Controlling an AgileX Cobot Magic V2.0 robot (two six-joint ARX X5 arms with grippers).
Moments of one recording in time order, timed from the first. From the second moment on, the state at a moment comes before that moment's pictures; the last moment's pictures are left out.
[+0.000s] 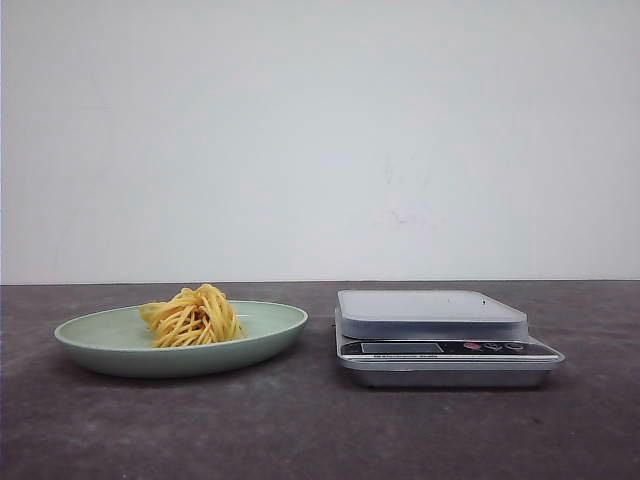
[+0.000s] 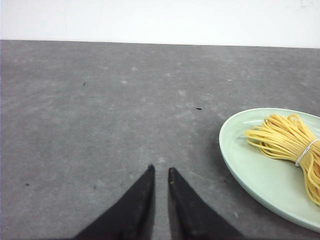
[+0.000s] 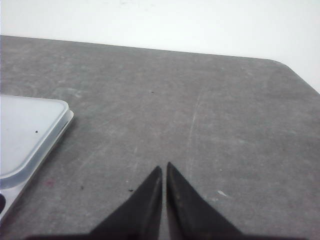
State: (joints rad) left arm -0.11 0.01 0.05 -0.22 -0.05 -0.04; right arm 0.04 0.01 0.02 -0.17 0.00 -0.02
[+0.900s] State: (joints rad) left arm -0.11 0.01 0.05 -0.22 -0.05 -0.04; right arm 0.04 0.01 0.02 -0.16 0.00 -0.02
